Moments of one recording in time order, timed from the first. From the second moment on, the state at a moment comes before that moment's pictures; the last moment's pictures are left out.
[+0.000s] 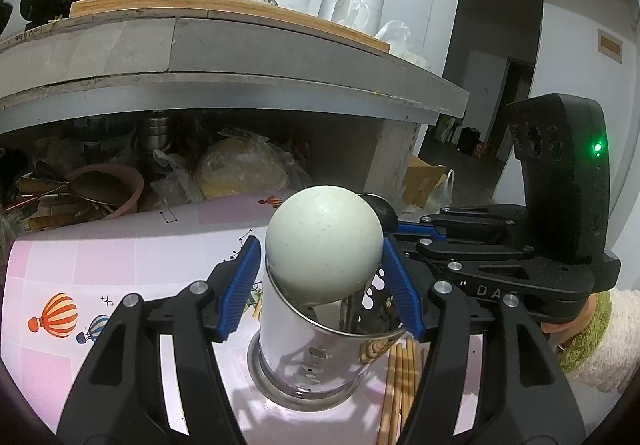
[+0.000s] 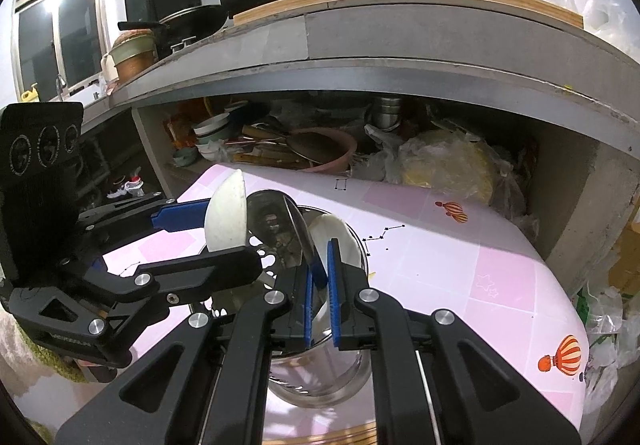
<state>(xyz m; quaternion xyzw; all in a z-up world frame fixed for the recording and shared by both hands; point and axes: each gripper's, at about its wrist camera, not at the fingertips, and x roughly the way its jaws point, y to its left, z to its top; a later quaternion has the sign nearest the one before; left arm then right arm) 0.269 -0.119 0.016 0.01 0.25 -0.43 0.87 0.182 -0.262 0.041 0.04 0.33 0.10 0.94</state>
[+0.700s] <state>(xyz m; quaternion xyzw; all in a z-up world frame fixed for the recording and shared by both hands) 0.264 -0.113 0.020 0.00 0.25 -0.43 0.86 0.174 -0.282 0.061 0.08 0.30 0.12 0.94</state>
